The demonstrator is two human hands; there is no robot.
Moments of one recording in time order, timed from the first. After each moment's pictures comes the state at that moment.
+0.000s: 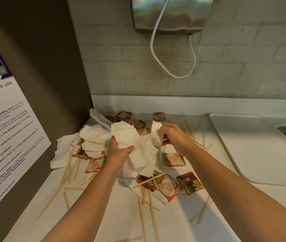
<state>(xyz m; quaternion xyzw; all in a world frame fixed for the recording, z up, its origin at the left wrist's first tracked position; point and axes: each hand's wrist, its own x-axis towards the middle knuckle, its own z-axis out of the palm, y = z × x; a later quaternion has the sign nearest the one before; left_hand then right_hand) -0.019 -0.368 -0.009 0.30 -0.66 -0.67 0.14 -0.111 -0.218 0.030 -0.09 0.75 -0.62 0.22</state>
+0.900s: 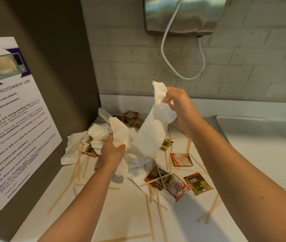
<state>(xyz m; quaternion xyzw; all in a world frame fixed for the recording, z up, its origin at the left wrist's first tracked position) 0.001 -0.398 -0.006 0.31 -0.75 -0.54 0.22 -0.084 -0.244 0.125 -0.25 0.68 -0.68 0.09</state>
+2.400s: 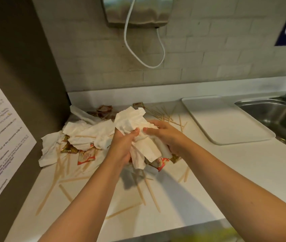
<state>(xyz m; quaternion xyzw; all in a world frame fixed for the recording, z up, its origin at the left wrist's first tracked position) 0.014 -0.323 0.009 0.13 -0.55 -0.82 0.08 -0.020 -0.186 0.029 -0.15 0.70 -0.67 0.20</state>
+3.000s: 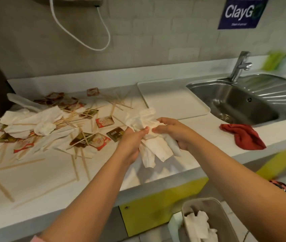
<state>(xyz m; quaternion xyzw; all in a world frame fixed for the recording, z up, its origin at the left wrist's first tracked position) 0.047 -0.117 -0.009 0.09 -0.56 -0.82 -0.06 0.020 0.028 0.006 -0.06 0.71 -0.67 0.21</state>
